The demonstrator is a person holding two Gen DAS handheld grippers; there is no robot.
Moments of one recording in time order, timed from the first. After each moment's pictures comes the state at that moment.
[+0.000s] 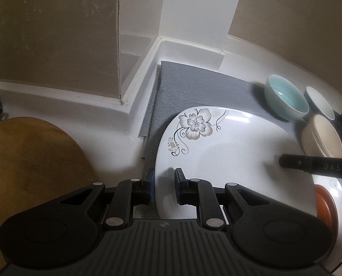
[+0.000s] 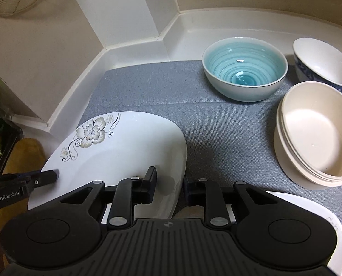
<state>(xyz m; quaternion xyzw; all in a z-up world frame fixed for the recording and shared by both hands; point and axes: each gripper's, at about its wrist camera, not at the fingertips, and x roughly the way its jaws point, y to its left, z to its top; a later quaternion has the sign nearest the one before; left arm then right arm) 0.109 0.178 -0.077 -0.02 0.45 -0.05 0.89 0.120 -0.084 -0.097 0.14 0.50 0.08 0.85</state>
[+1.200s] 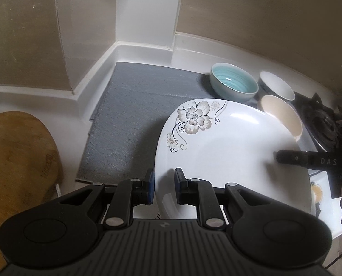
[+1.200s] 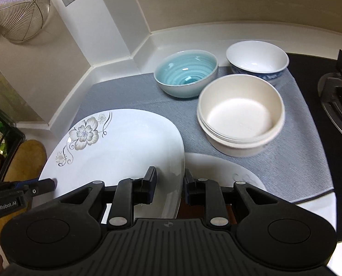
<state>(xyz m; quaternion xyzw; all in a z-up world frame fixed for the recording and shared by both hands) 0.033 0.085 -0.051 -0.01 0.44 -0.07 0.89 0.043 -0.162 -0.061 0.15 0.47 0.06 0.87</state>
